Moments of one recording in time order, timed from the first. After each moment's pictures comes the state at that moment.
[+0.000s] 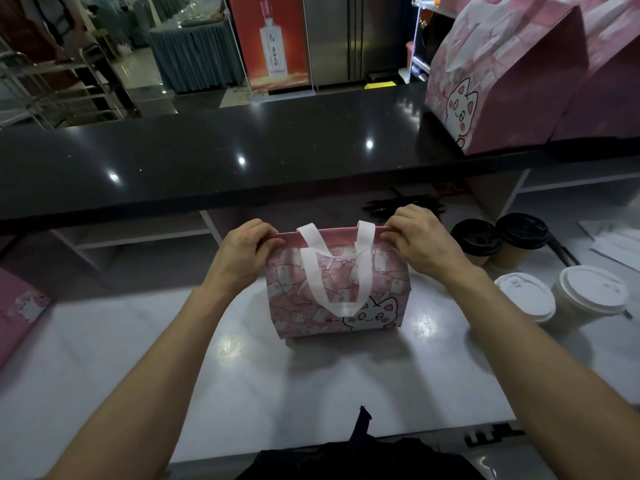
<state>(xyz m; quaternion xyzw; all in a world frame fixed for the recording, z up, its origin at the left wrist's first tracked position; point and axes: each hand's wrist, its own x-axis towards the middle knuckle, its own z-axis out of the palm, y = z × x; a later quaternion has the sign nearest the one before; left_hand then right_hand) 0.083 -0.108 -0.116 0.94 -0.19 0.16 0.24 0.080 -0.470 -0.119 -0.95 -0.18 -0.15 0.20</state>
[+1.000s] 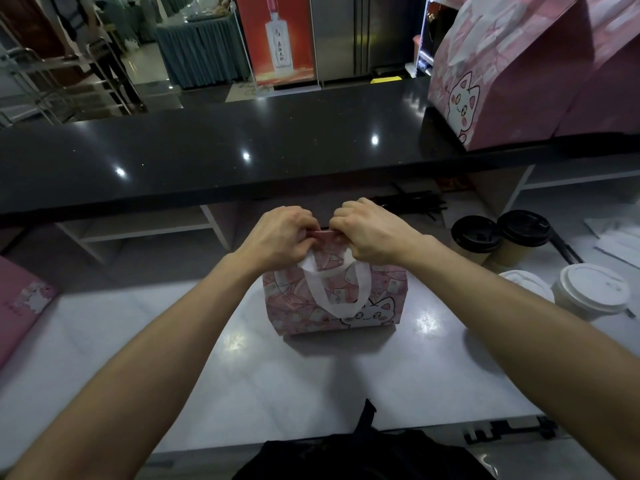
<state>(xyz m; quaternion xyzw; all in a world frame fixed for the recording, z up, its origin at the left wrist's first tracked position) 0.090 -0.173 -0.077 0.95 -0.29 0.08 0.11 0.085 -0.396 -0.075 -0.93 -0.37 -0.08 0.03</state>
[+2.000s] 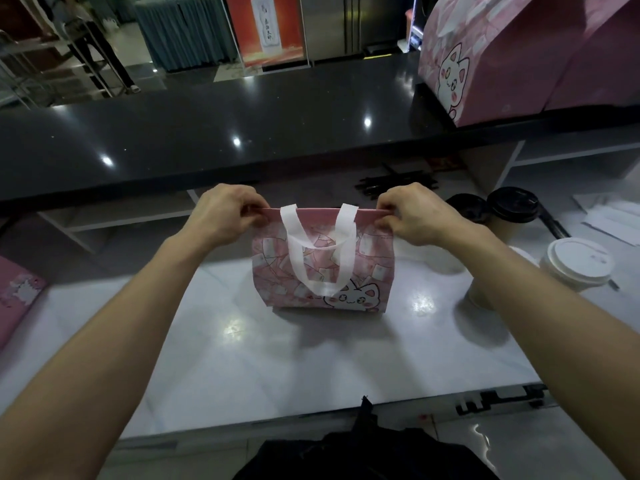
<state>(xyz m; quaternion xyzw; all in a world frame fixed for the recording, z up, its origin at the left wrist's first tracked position) 0.102 -0.105 -0.072 0.97 -0.21 0.08 0.13 0.071 -0.473 -0.083 -0.97 -0.14 0.00 0.19</state>
